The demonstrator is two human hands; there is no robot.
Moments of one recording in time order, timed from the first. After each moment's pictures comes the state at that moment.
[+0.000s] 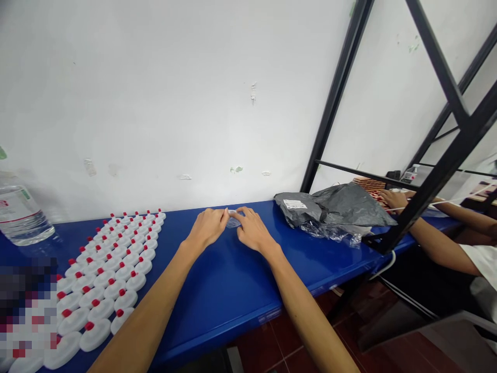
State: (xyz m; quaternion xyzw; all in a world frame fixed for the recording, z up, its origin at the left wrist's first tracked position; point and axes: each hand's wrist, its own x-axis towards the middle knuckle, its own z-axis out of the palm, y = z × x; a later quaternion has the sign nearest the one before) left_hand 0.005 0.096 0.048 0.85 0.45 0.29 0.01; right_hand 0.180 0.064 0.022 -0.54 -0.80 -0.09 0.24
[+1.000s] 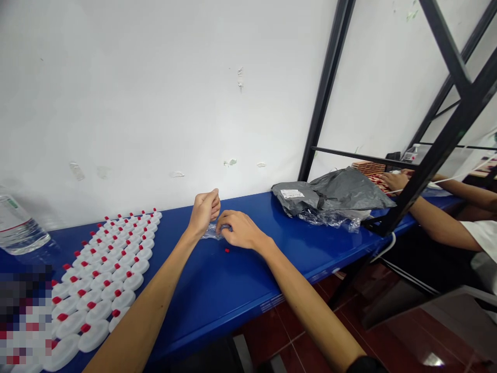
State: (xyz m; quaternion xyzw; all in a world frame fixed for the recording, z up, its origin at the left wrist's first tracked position) left_hand 0.021 0.089 0.073 0.59 0.23 0.53 0.56; right_hand 0.155 0.046 0.040 -0.42 -0.85 0.08 0.31
